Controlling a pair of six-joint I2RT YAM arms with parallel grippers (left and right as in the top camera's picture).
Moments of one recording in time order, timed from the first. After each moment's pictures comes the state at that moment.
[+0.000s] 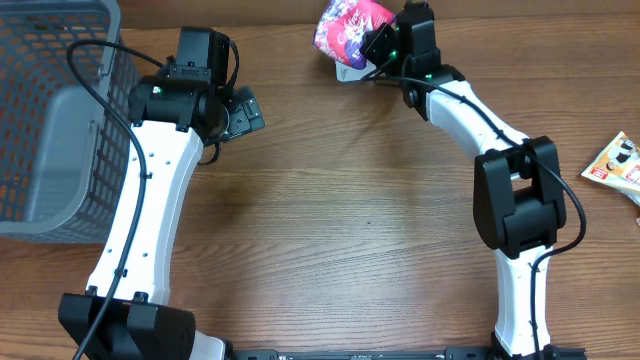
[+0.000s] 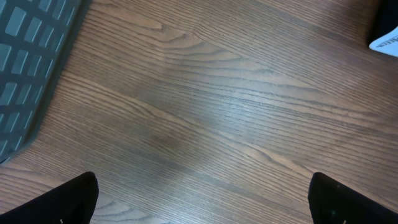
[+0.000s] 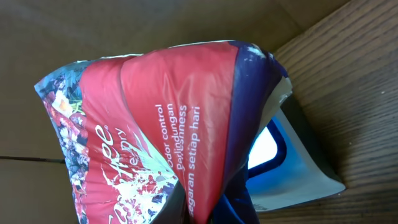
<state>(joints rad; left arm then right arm) -0.14 1.66 1.69 -1.20 -0.17 -0.53 0.30 2.29 1.79 0.01 -0.17 0.94</state>
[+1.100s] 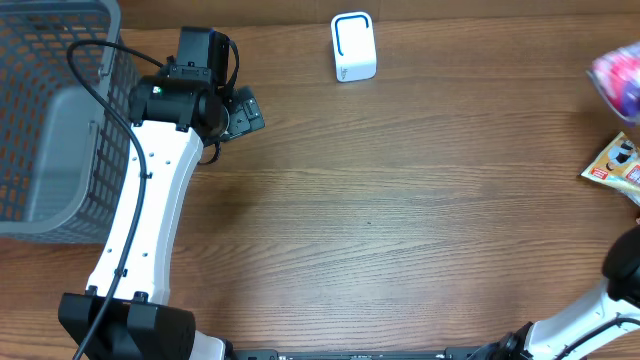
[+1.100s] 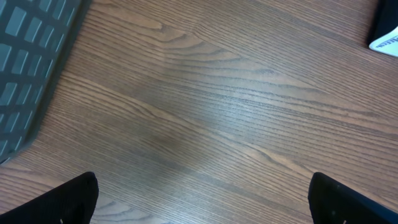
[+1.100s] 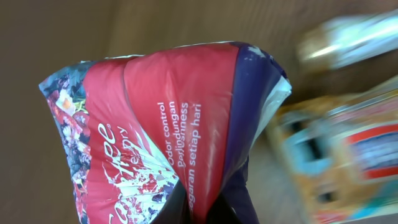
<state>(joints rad) -0.14 1.66 1.69 -1.20 -0.17 -0.53 -0.58 1.97 1.84 -0.83 -0.07 0.75</state>
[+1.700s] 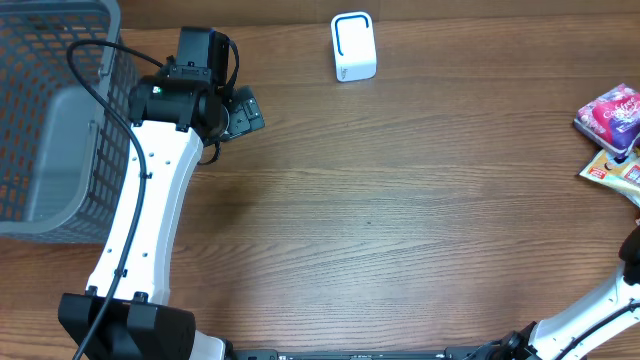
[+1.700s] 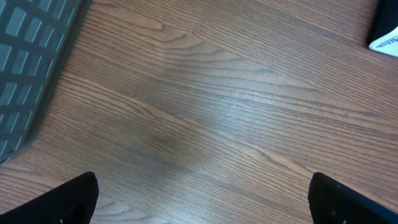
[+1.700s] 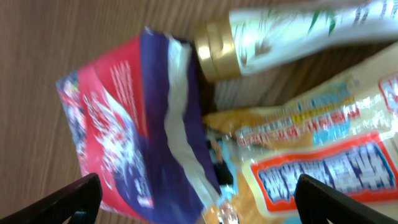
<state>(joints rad) -0.14 1.66 1.69 -1.20 -0.17 -0.53 -0.68 2.12 1.85 -0.91 -0.07 0.59</state>
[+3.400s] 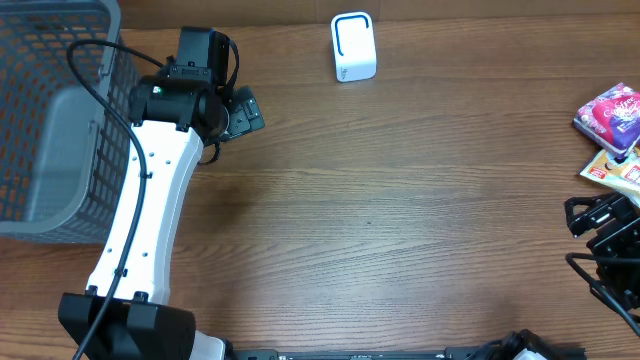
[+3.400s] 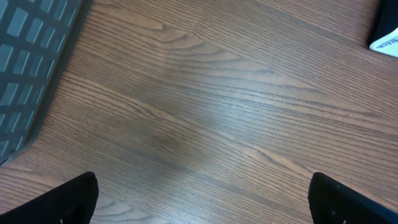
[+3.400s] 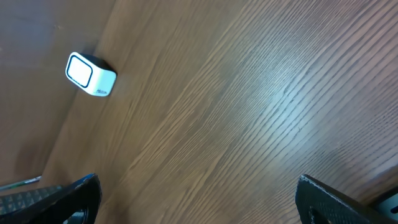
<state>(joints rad) -0.14 1.66 1.69 -1.20 -0.18 -0.53 -0.67 0.91 1.40 -1.55 -0.46 0.36</state>
